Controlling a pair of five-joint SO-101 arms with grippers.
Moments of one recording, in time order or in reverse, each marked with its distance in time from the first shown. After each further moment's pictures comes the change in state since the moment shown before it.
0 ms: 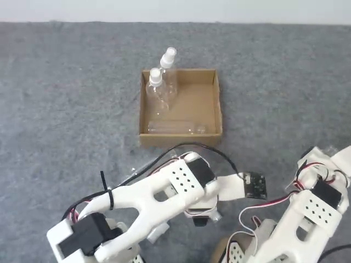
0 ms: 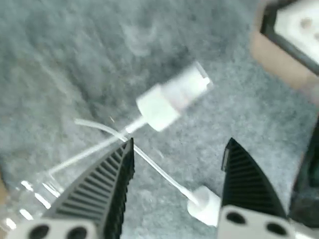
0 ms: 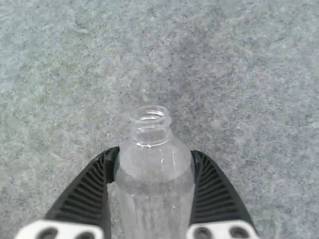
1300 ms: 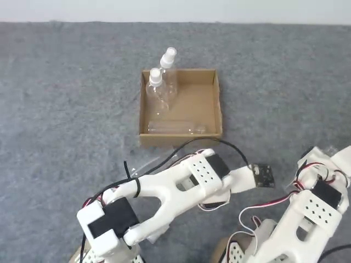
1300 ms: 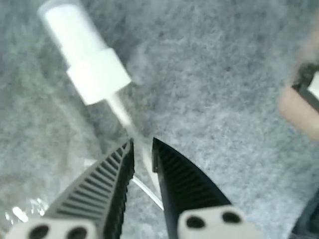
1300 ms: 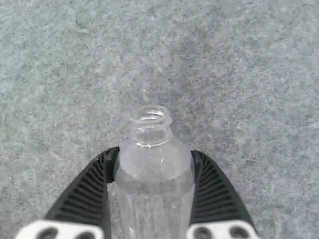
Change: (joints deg) left arm 0.3 15.2 -8.7 -5.0 6.9; right arm 0.0 0.0 0.0 0.0 0.0
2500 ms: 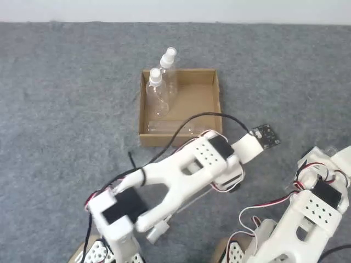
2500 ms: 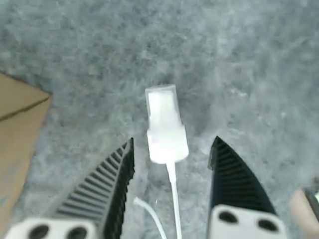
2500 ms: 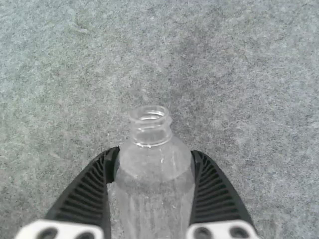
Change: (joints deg) left arm -4.5 7.6 -13.2 -4.2 15.5; right arm 0.0 0.0 0.0 0.0 0.0
